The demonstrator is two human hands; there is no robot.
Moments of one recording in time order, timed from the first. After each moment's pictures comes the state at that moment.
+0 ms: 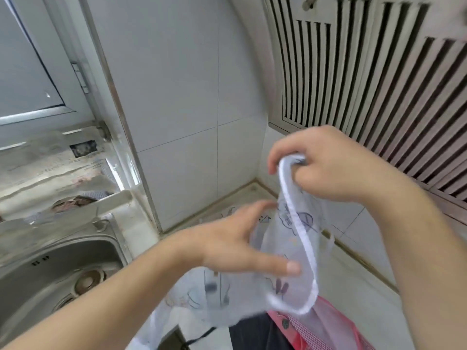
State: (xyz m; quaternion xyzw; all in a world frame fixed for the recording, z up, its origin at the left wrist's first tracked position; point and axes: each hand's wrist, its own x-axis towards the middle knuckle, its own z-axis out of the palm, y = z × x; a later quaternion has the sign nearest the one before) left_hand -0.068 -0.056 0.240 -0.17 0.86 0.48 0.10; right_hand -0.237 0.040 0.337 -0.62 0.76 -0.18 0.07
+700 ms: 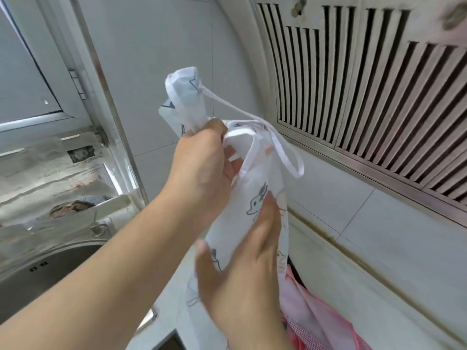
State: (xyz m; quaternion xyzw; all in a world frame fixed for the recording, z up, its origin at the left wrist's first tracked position) left_hand -0.098 -0.054 0.320 -0.23 0.41 0.78 -0.42; right_hand -0.094 0.053 0.195 -0.38 0.80 -0.46 0.02
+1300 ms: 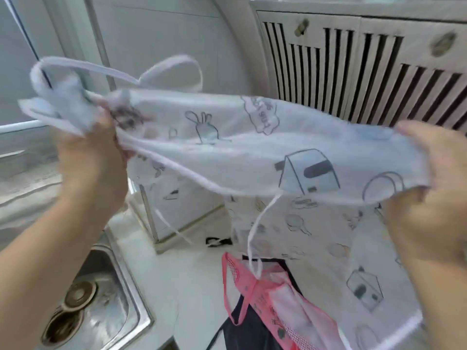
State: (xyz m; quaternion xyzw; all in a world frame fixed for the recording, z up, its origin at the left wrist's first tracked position) left_hand 0.000 -0.188 0.272 -0.40 0.48 0.61 -0.48; right_hand -0.310 0.121 0.284 -0.43 0.79 -0.31 -0.30
